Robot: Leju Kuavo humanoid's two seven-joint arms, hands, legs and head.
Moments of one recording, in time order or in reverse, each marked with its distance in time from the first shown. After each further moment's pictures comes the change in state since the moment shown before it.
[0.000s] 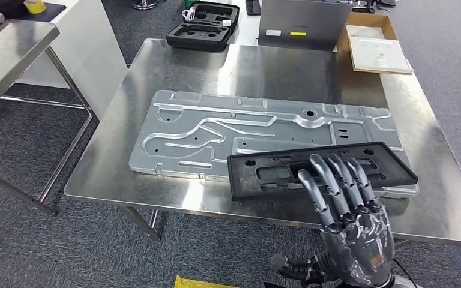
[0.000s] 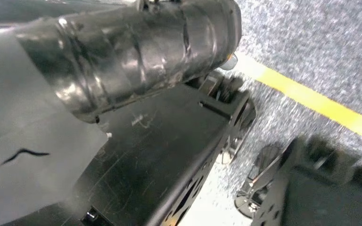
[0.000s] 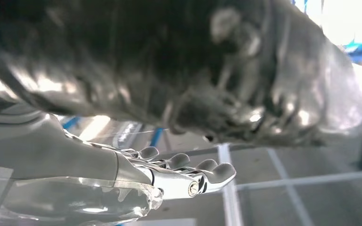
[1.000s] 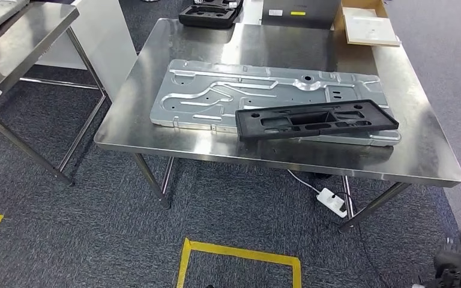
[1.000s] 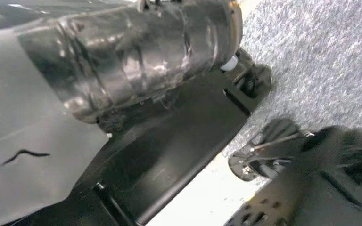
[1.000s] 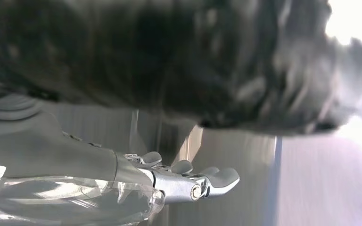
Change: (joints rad) left arm 0.052 0.000 0.126 0.000 0.244 0.018 0.018; right arm 0.405 0.638 -1.338 0.524 -2.258 -0.254 -0.679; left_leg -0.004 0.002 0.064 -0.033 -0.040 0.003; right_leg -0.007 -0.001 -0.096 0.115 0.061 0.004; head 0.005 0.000
